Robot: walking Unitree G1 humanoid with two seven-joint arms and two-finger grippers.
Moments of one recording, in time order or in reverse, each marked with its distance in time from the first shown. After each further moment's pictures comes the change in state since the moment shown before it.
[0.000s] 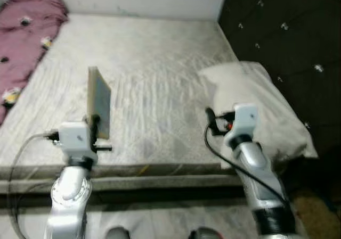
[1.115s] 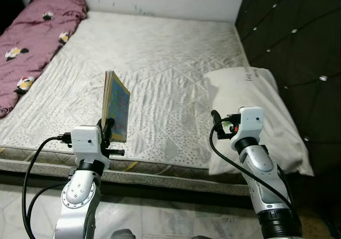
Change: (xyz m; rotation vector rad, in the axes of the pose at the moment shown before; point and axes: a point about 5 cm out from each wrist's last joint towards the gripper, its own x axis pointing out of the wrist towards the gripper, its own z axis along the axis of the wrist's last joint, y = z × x) left arm -0.003 -0.009 0.001 -0.041 -0.016 -0.083; right arm -0.001 -0.004 0.000 0.002 0.000 -0.016
